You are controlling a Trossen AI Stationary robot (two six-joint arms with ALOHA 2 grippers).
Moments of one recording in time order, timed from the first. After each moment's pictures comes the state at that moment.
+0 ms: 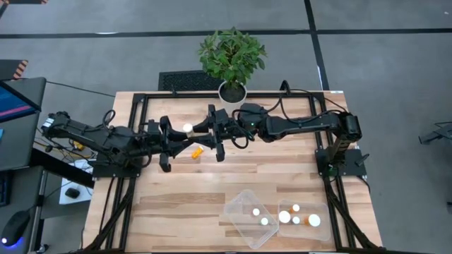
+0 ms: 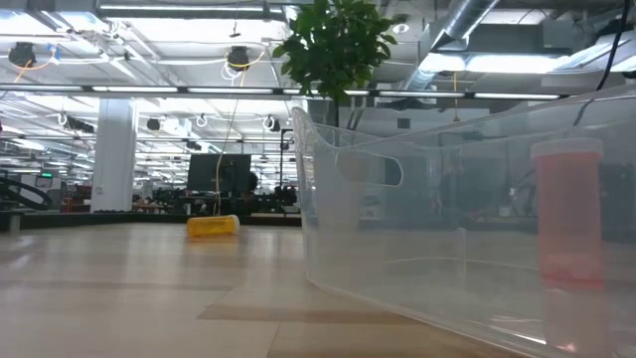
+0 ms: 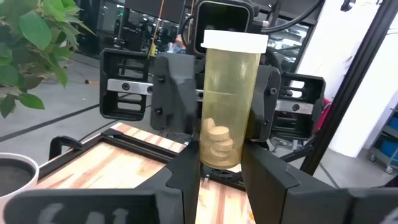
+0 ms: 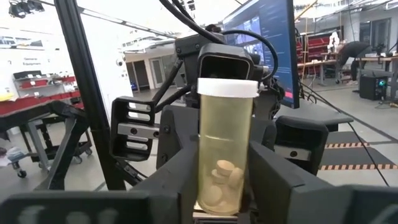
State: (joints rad) left arm -0.32 0.88 0.82 0.15 -0.49 -0.27; right arm -0.01 1.79 1.55 0.42 -0.20 0.18
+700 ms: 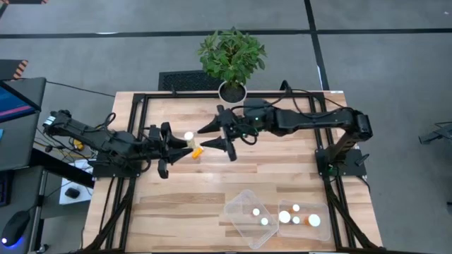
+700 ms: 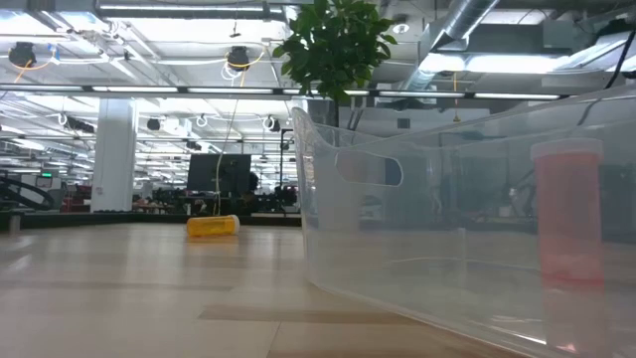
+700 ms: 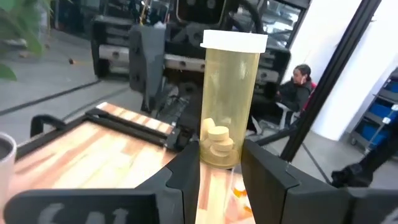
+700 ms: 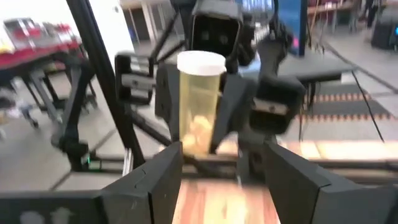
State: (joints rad) left arm -0.38 0.88 0.82 0.07 -0.49 -0.33; right arm -0.02 1.68 1.55 0.08 -0.26 0.14
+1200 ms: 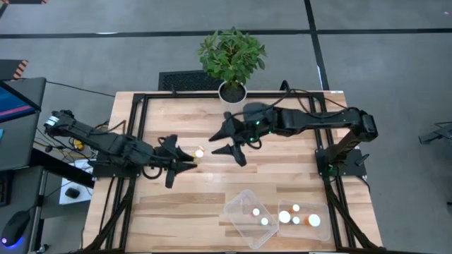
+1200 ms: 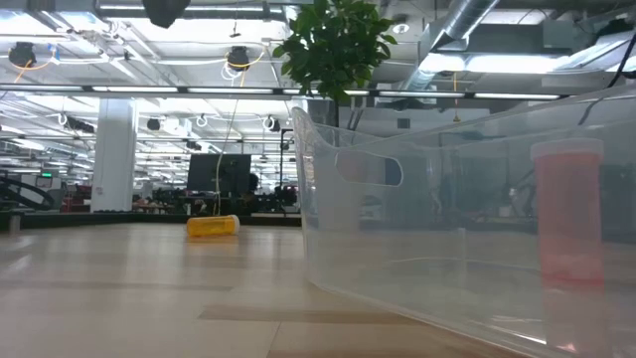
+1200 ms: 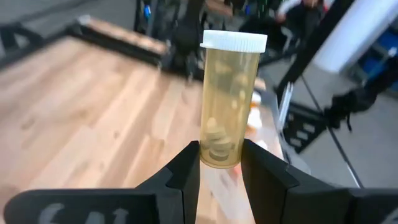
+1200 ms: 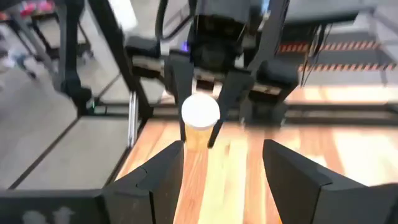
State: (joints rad) left arm -0.38 0.95 0.82 -0.19 -0.34 -0.48; right arm 0.00 1.62 1.55 -0.22 -0.26 0.08
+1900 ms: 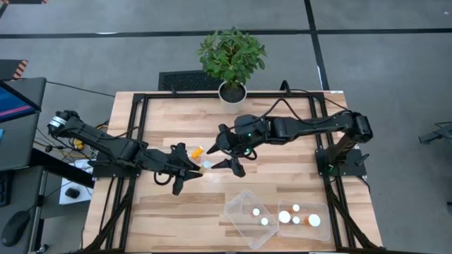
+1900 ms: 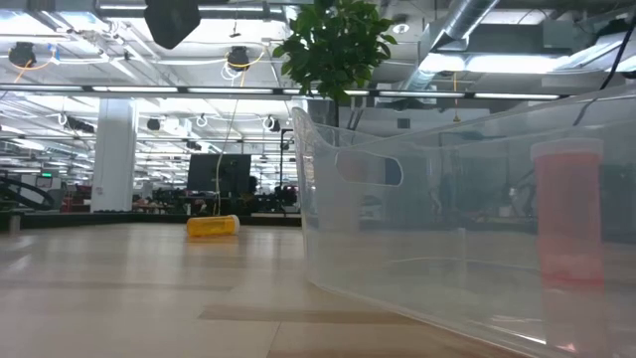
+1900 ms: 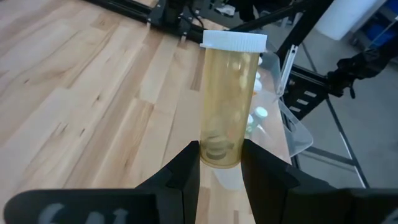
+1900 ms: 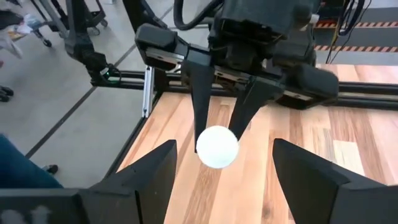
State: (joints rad) left arm -0.38 1.08 0.82 -0.19 -0.26 -0.53; right arm 0.06 1.69 1.55 -0.26 -0.27 0.03
